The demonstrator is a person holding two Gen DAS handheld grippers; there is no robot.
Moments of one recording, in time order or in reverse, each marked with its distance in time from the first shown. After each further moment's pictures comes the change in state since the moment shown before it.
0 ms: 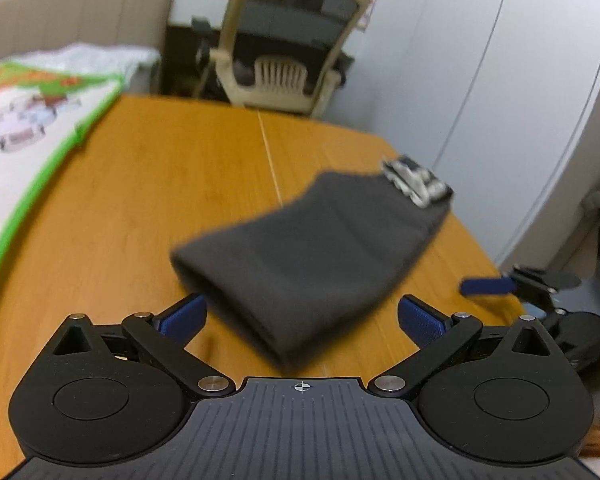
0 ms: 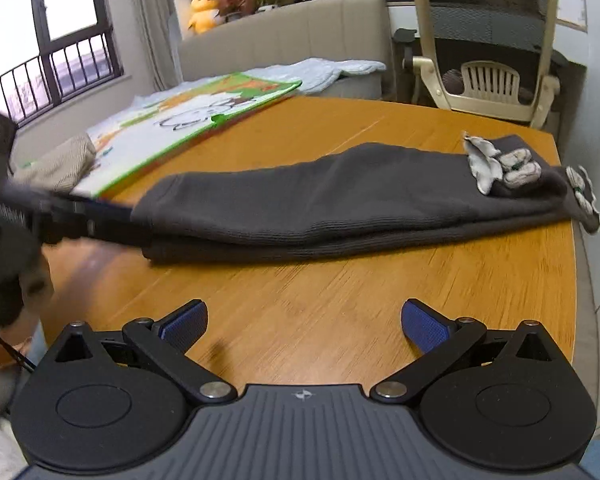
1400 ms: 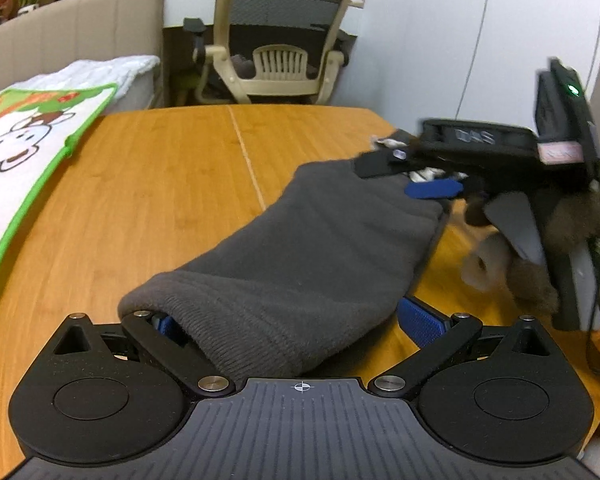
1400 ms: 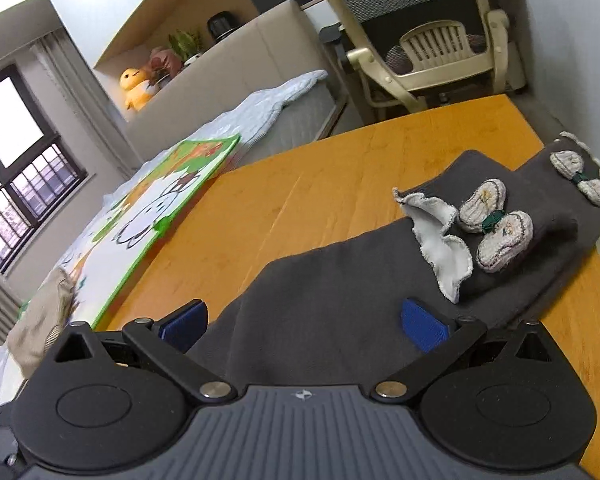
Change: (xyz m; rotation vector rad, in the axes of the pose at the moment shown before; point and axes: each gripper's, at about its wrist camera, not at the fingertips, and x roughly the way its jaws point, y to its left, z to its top) left arm 0.015 -0.038 -0.005 0.091 0.056 0.086; right arm 0.064 -0.053 0.081 0.337 -0.034 0.044
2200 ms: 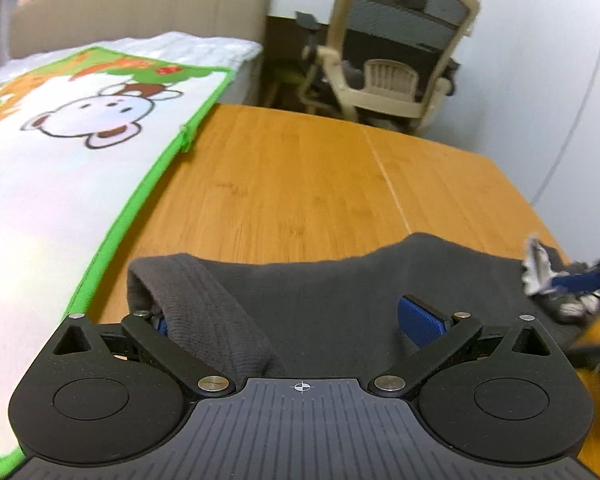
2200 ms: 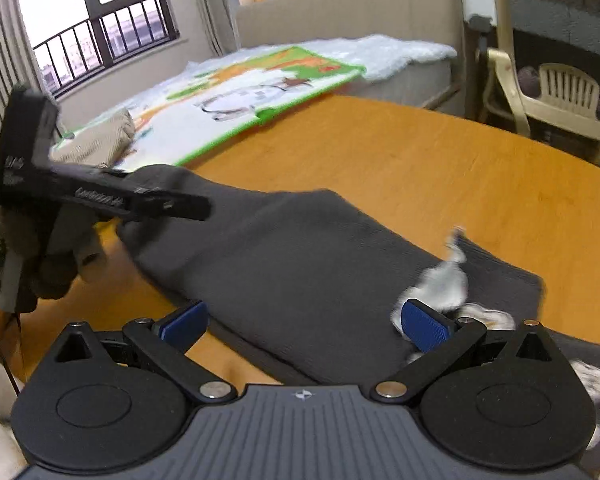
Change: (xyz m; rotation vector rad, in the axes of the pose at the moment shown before) left arm 0.025 0.094 0.033 -0.216 0.001 0.195; right arm 0.000 0.047 -0.004 -0.494 0.203 0.011
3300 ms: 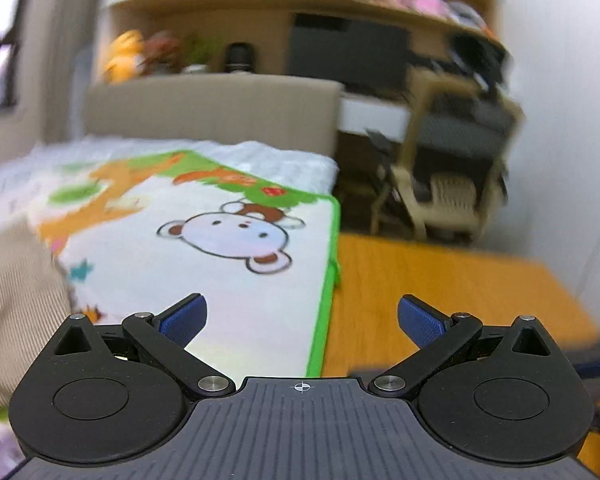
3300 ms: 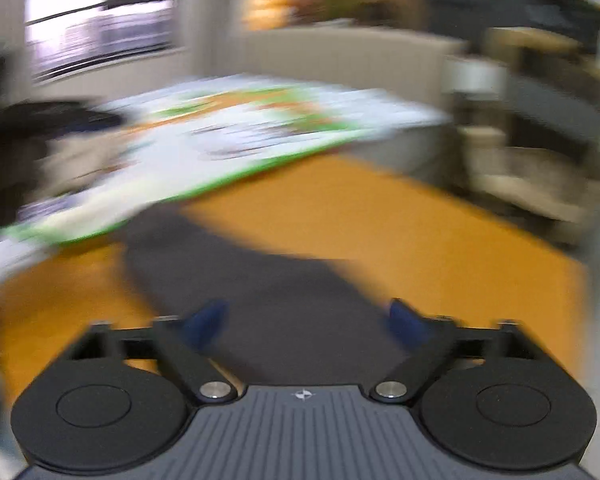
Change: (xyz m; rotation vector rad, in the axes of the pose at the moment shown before) left arm -0.103 0.085 0.013 0.062 -0.326 0.142; right arm 0.003 0.106 0.014 -0.195 -0.085 -0.034
